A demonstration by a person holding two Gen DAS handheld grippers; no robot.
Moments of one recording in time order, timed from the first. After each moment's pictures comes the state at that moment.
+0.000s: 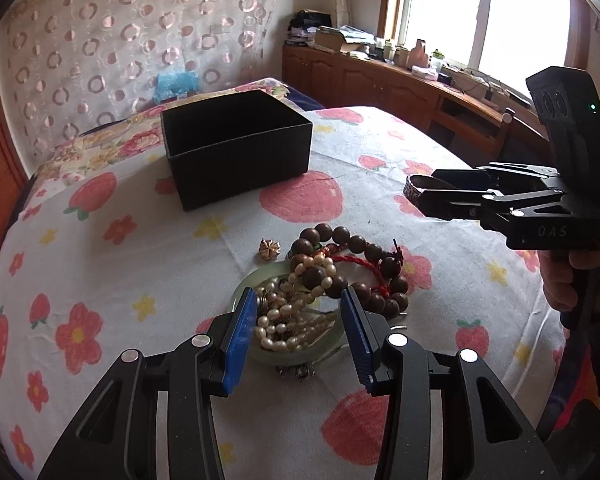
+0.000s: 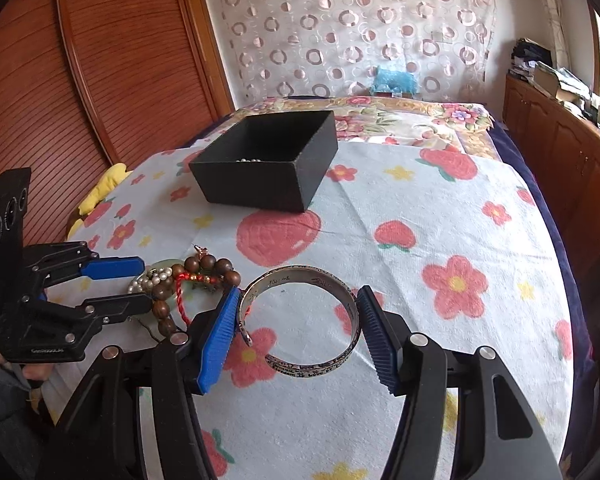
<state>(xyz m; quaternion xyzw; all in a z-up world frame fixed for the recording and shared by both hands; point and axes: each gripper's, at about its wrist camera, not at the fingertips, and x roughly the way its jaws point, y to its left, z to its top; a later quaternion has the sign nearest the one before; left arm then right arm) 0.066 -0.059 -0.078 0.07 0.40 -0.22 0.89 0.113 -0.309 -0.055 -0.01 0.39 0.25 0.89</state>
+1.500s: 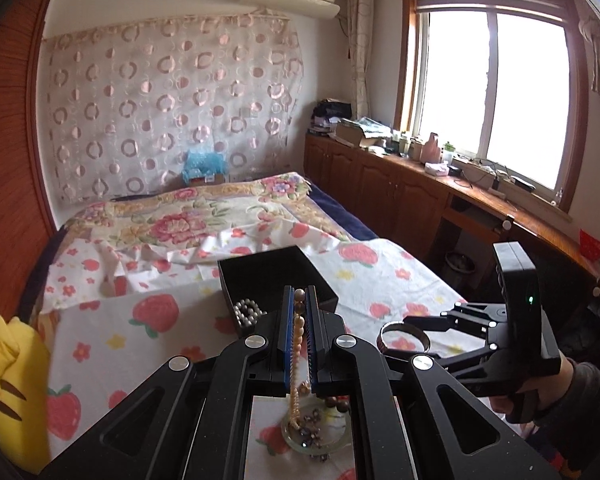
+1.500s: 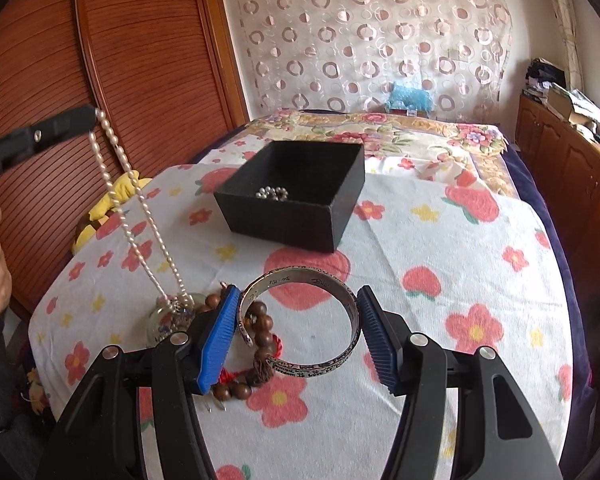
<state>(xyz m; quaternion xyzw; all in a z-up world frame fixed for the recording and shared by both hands) 0.071 -0.027 0.050 0.02 0.25 -0.19 0.95 0.124 -0.275 -0.030 -0.02 0.36 0.27 0.89</state>
